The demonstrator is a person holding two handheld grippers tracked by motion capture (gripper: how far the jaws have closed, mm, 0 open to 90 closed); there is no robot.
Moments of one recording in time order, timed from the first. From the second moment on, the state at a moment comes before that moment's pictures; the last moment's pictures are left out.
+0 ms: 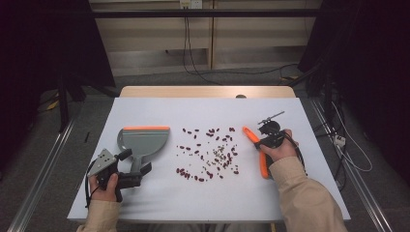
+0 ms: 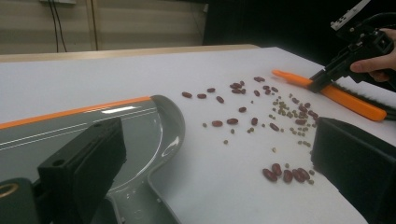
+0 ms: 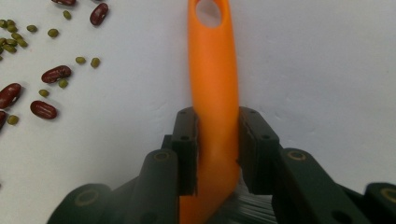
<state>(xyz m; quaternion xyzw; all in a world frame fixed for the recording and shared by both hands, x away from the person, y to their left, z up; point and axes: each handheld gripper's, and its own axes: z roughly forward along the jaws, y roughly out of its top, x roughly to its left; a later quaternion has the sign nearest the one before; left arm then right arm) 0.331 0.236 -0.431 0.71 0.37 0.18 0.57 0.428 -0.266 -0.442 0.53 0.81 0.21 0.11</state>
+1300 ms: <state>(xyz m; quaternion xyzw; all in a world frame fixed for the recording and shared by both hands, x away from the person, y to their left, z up) 0.330 0.236 -0.427 0.71 0.37 0.18 0.58 0.364 -0.299 -0.397 0.51 0.70 0.44 0.24</state>
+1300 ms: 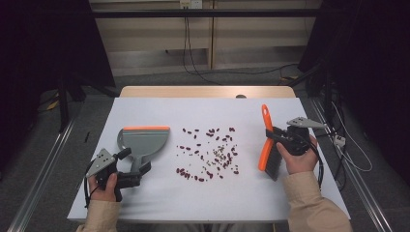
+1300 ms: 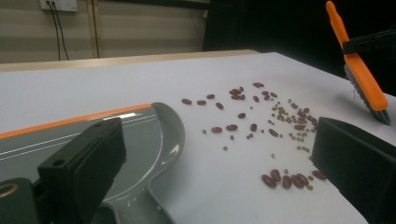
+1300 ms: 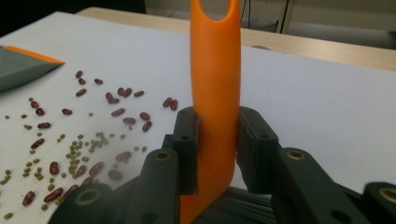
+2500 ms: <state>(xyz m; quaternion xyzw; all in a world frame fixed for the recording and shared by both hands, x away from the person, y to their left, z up) 0.339 0.178 -0.379 0.74 0.30 0.14 0.59 0.357 -0.261 -0.344 0.44 0.65 0.55 0.28</state>
